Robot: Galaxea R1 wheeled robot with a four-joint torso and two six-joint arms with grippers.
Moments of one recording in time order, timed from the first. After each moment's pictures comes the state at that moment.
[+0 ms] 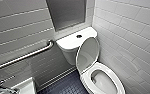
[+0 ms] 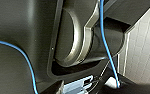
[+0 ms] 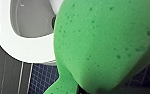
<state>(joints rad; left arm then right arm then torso) 1.61 2.78 -2.14 1.60 -0.09 -1.46 -0.99 2.11 -1.03 1.25 0.80 -0.62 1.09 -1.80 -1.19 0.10</state>
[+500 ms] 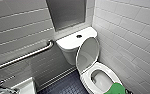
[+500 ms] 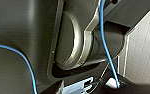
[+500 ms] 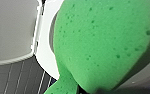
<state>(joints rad) 1.61 2.78 -2.14 1.60 -0.09 -1.46 -0.81 2.06 -0.94 1.25 0.79 -0.66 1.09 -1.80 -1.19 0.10</state>
